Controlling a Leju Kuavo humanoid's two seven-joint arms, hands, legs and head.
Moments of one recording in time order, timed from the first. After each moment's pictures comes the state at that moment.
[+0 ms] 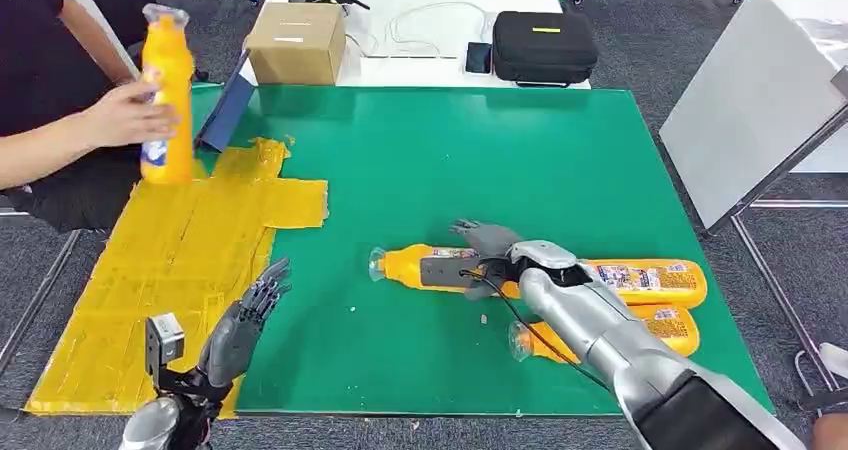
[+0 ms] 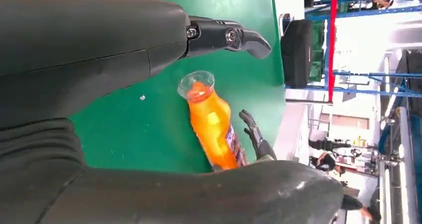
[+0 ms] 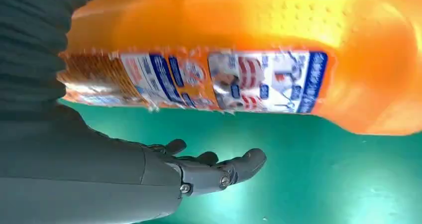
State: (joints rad) left arm 0.04 0.02 -0.02 -1.35 0.04 -0.53 -0.49; right arm -0.77 -0.05 0.87 -0.69 0.59 0.24 0.04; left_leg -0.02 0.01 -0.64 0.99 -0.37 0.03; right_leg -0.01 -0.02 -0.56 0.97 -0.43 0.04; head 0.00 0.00
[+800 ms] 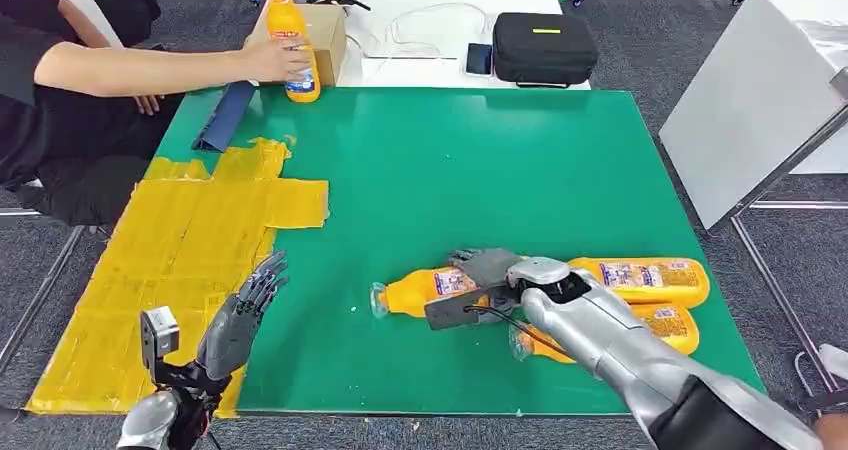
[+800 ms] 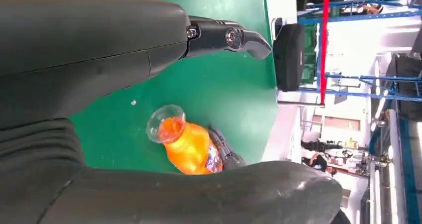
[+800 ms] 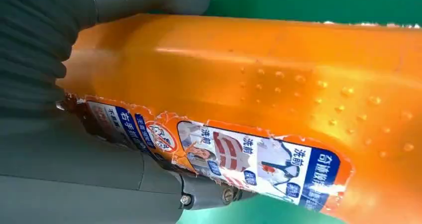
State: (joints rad) left arm 0.02 0.01 0.00 -1.35 0.05 -0.54 -0.49; right arm -0.78 -0.13 1.10 -0.72 0.62 0.37 0.03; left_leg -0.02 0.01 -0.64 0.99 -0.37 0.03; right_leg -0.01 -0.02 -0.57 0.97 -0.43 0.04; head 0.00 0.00
